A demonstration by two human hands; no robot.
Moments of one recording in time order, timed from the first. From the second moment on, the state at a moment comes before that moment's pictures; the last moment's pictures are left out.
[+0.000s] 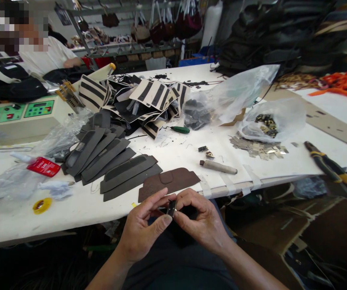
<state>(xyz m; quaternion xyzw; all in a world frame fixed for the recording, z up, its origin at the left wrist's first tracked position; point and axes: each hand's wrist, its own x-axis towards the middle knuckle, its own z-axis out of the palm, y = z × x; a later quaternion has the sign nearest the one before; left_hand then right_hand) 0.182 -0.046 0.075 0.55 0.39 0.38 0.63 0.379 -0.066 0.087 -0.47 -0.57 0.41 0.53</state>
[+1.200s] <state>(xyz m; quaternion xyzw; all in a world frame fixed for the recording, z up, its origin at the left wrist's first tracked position) 0.192 0.053 0.035 0.84 0.51 0.12 0.13 0.417 0.006 0.027 -0.58 -0.66 0.35 0.33</state>
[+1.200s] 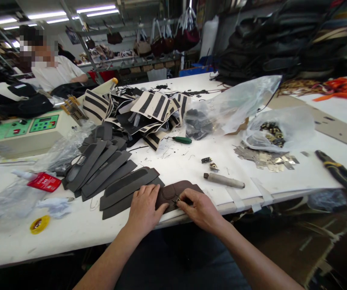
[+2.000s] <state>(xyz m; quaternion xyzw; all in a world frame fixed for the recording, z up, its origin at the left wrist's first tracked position) 0.188 0.059 0.082 0.69 0.42 0.14 0.57 0.413 -0.014 0.041 -0.53 -0.68 0.35 0.36</state>
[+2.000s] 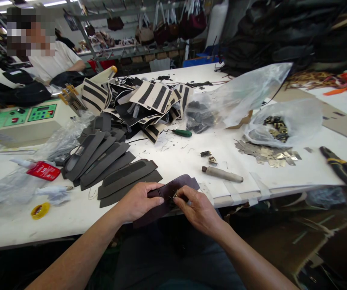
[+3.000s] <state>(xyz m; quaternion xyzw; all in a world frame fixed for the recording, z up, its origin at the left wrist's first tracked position) 0.200 0.021 0.122 0.72 0.42 0.08 0.55 0.422 -0.049 0.075 -0.53 -0.70 0.36 0.31</state>
